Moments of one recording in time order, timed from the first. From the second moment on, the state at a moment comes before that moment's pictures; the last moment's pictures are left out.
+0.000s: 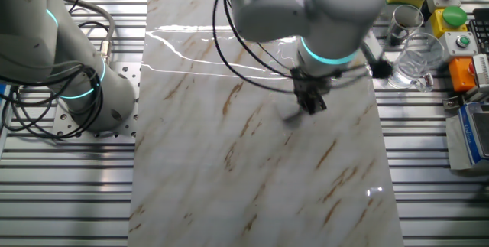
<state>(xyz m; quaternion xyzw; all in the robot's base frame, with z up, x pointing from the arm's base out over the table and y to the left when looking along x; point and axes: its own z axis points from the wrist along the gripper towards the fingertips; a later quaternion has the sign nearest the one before) 0.512 -0.031 0.018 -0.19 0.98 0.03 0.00</state>
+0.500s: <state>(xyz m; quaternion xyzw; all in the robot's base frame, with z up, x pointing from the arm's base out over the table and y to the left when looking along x) 0.539 -0.087 0.023 -0.23 0.97 0.04 0.01</state>
